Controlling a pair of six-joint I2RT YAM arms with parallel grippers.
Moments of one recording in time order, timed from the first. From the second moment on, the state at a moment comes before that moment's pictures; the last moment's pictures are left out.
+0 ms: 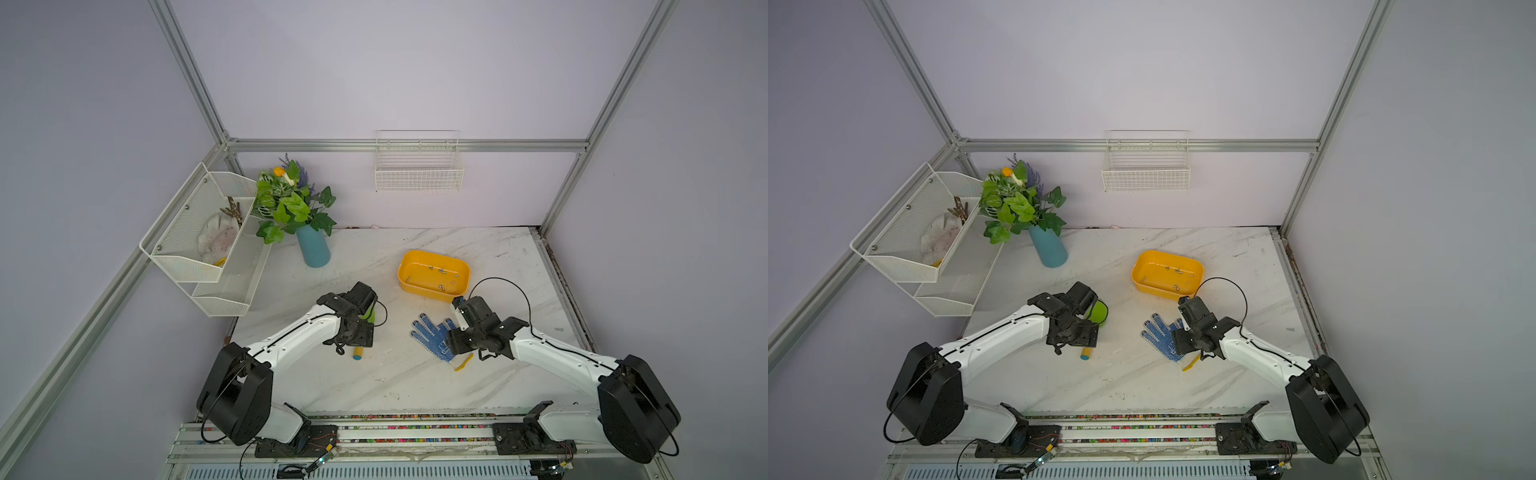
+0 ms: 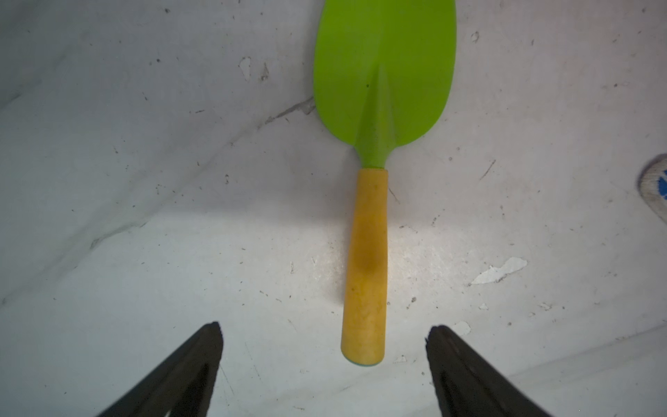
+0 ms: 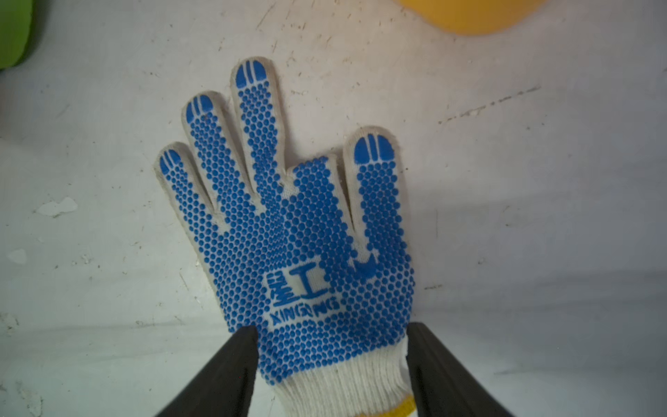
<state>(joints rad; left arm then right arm) -0.56 1.46 1.00 -0.86 -0.16 -0.48 0.57 1.35 0.72 -0.46 0.00 0.29</state>
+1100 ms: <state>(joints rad) -0.44 1.72 1.09 -0.88 0.00 -0.42 0.46 1.18 0.95 -0.64 0.06 0.35</state>
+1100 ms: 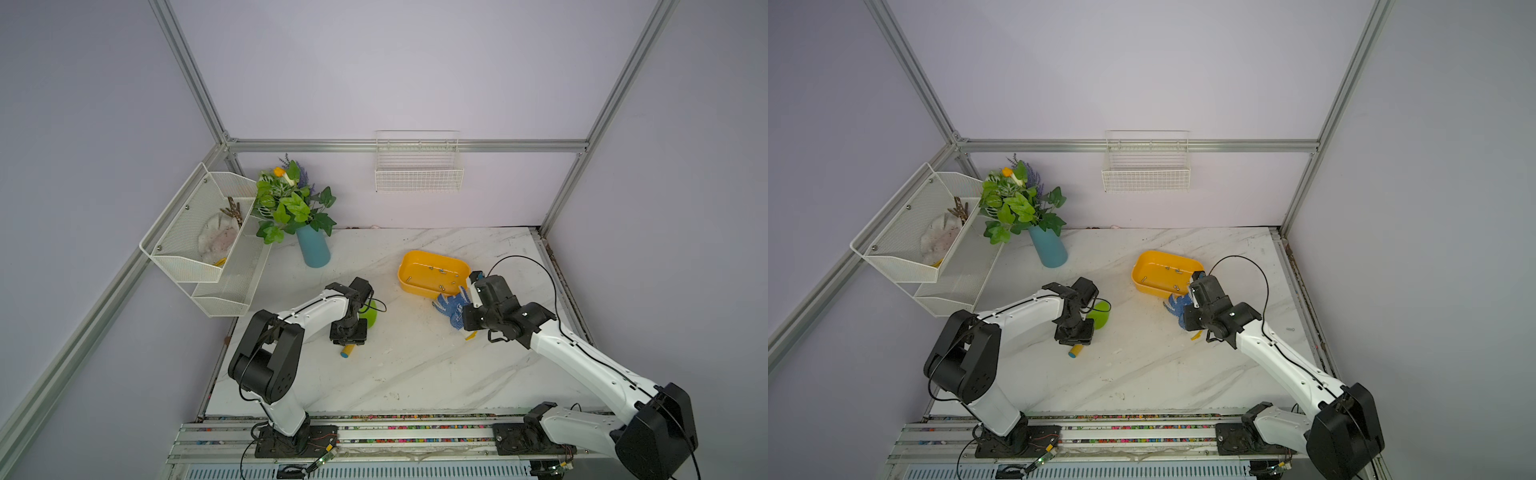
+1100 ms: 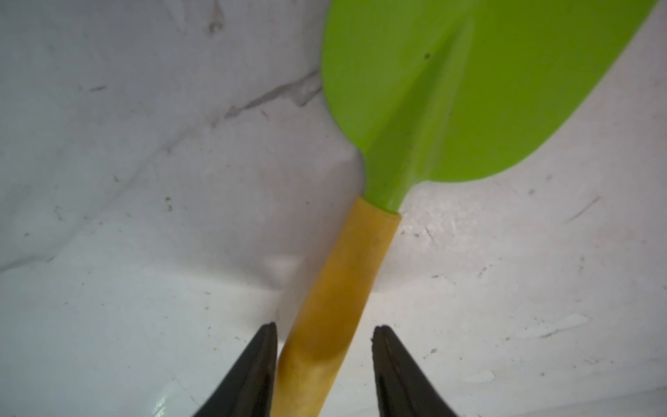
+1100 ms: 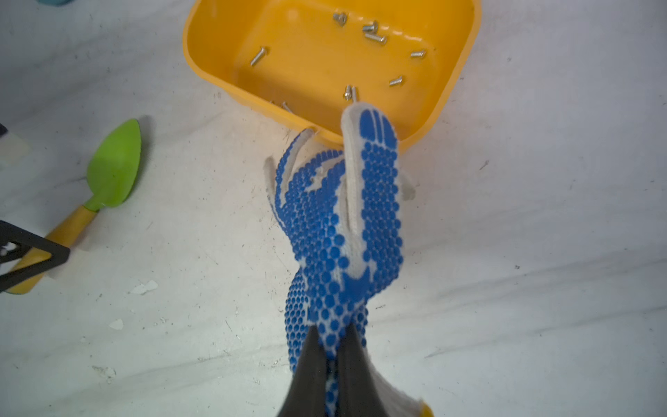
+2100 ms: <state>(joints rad) -0.12 1.90 1.35 -0.97 -0.02 -0.33 -0.12 1.79 1.21 -0.42 0.09 0.36</state>
